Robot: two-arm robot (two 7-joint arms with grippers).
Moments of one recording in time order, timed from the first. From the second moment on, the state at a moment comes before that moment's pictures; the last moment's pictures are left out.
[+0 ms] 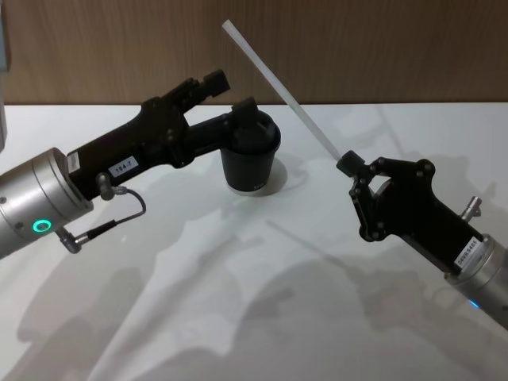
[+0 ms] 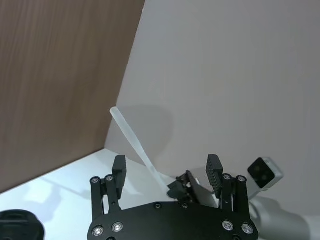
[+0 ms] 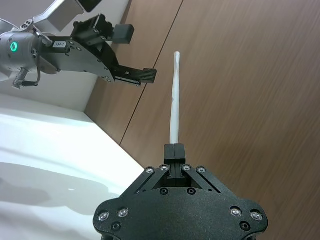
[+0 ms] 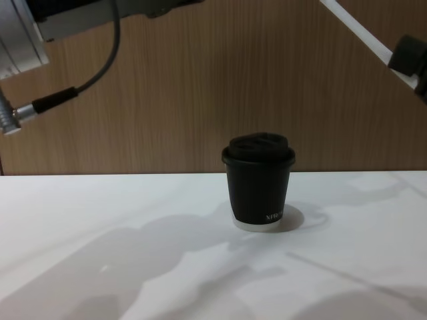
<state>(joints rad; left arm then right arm) -0.28 0.47 0.33 -1.82 -0.98 0.23 -0.71 0.02 0.57 -0.27 -1.71 0.32 -0.63 0.50</state>
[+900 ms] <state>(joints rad) -0.29 0.37 0.37 -1.76 -1.15 0.30 -0.61 0.02 0.57 -0.27 -1.71 0.32 -0.63 0.50</state>
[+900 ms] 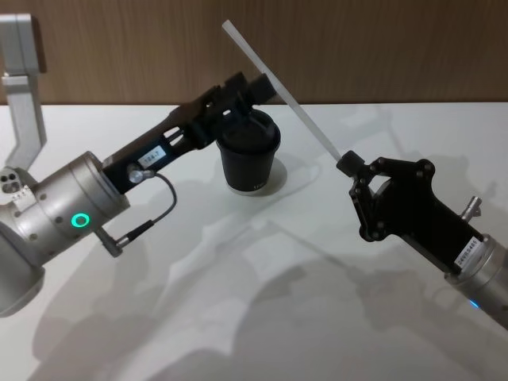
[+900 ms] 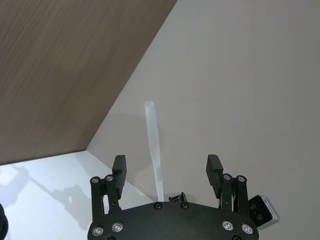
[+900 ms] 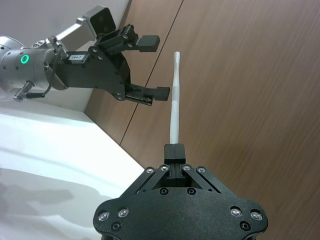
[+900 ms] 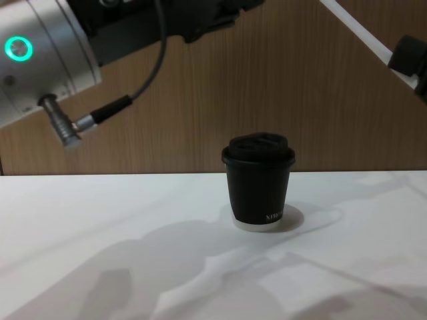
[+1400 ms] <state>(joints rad) -0.31 0.32 0.40 -1.72 -1.20 0.31 -0.57 0.02 0.57 -0.27 -1.71 0.32 -0.63 0.50</state>
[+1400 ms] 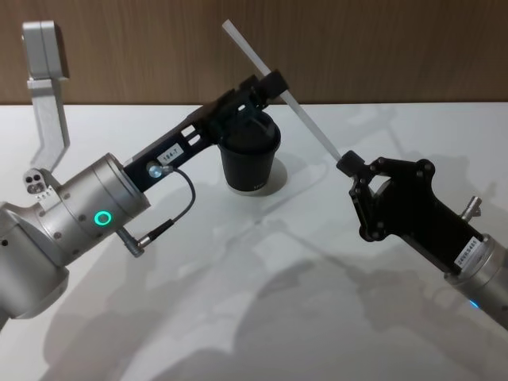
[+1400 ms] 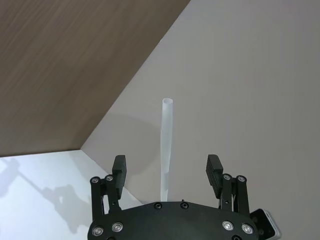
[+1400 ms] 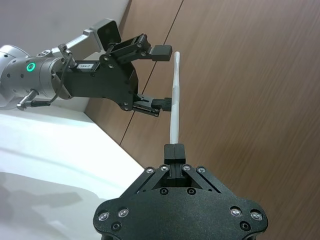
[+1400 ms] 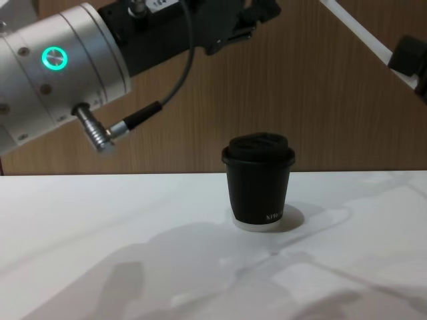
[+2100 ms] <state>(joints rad) -0.32 0.29 0.42 -1.69 -1.22 0.29 -0.57 0.02 0.57 -0.27 -1.71 0.32 -0.63 0.50</state>
